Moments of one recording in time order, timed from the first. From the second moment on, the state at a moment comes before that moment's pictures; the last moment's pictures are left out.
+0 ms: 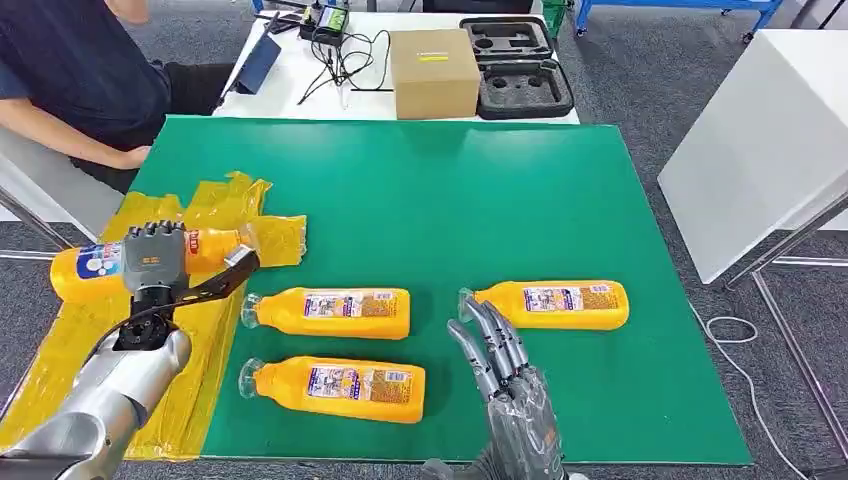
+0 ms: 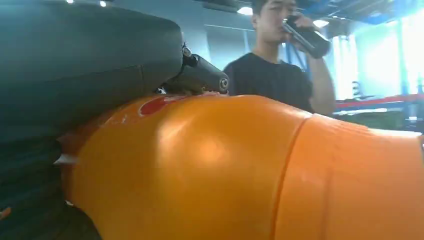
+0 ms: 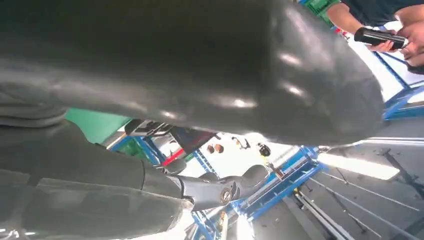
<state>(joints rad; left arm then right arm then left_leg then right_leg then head) -0.68 0.09 -0.08 -0.34 -1.56 0.67 0.23 0.31 -0.07 0.71 -1.95 0.89 -0.51 -0.18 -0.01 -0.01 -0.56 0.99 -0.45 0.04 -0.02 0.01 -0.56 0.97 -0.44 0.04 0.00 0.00</state>
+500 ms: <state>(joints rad) -0.65 0.07 -0.03 -0.34 -1.56 0.69 0.17 0.31 -0.05 0.70 -1.95 0.89 -0.50 -0.18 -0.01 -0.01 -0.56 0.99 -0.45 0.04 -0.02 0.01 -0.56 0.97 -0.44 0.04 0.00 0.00</state>
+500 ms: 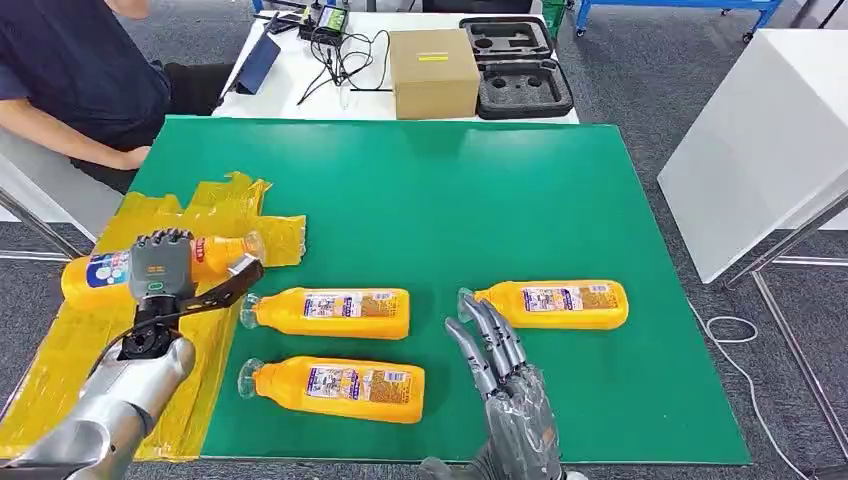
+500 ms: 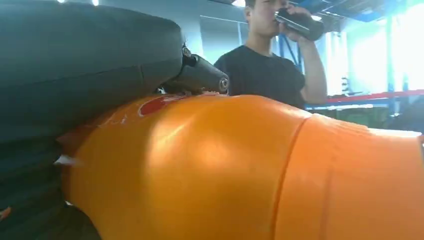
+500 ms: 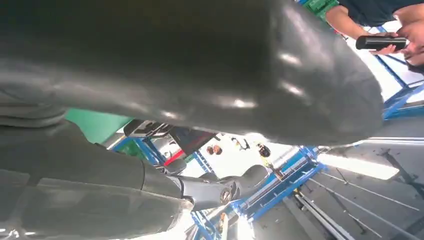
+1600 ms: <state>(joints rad) -0.64 -0.01 0.02 -0.32 -1.55 0.64 0.09 0.31 -0.05 0.70 -1.95 0.86 -0.49 -0.19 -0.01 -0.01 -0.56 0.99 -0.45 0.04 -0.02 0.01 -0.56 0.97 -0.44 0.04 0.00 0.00</state>
